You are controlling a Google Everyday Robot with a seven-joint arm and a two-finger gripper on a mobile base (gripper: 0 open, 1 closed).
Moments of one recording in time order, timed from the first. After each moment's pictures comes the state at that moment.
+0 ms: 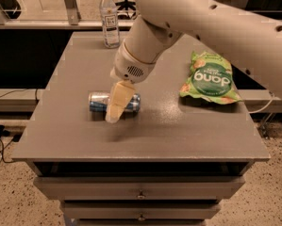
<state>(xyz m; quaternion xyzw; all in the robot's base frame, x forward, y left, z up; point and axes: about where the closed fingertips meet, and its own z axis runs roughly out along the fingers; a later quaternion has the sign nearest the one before) 0.530 0.053 0.874 -0.68 0.69 0.15 0.21</state>
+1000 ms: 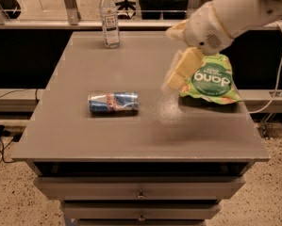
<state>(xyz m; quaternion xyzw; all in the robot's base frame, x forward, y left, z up) 0.543 -0.071 0.957 -0.61 0.69 0.19 0.33</state>
